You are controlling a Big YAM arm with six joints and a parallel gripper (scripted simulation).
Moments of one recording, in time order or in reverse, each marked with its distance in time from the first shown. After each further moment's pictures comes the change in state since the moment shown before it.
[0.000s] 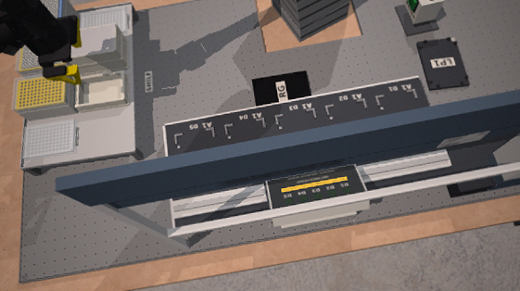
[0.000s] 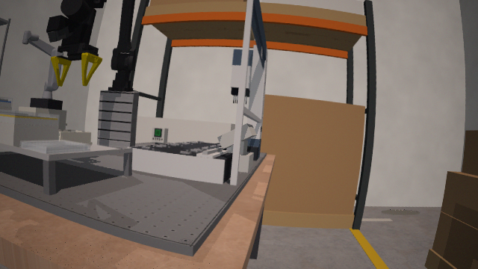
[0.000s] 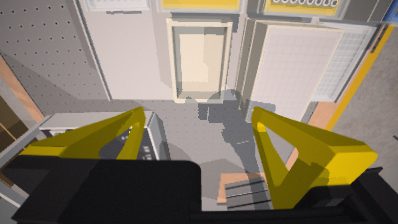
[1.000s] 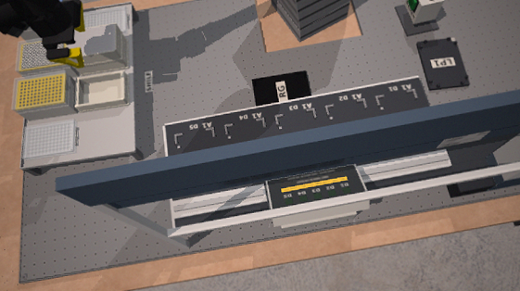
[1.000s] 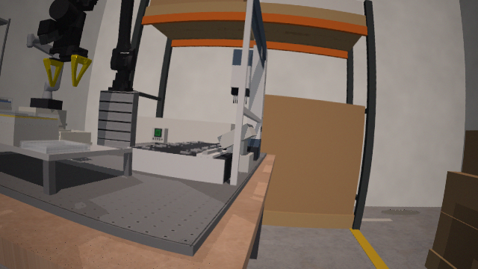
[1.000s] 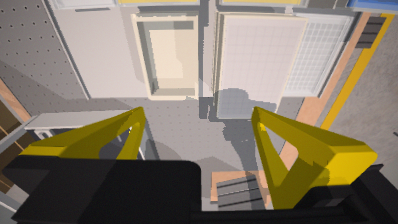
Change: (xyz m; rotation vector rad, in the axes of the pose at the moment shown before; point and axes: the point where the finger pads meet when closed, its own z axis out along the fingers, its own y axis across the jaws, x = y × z) arm 0.007 -0.042 0.000 0.002 0.004 0.017
